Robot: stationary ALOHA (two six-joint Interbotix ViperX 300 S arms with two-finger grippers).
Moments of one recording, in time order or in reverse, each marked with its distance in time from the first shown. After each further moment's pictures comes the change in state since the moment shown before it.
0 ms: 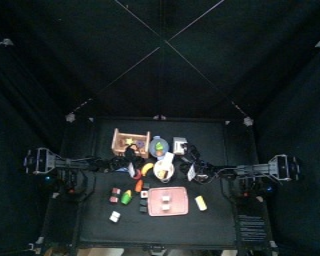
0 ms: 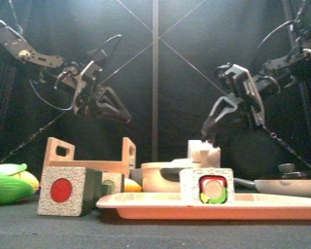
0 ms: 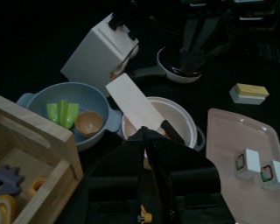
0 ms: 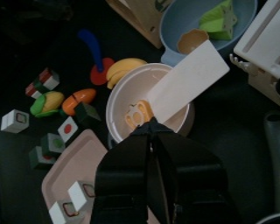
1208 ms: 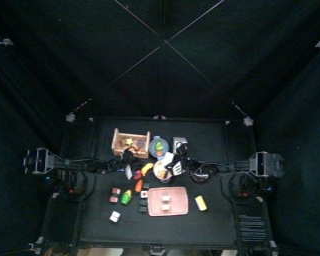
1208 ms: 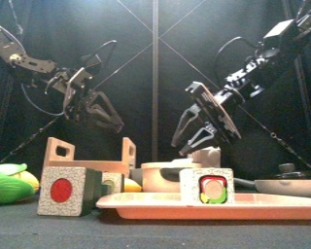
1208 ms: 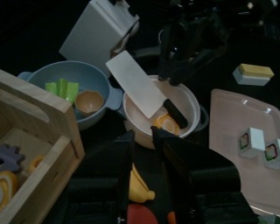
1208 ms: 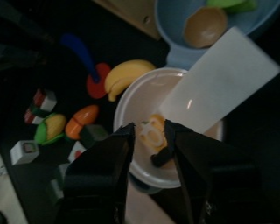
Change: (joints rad) left arm -0.017 -0.003 0.049 -0.008 -0.002 -0.005; right arm 0.018 0.126 -0.218 0.279 0.224 0.005
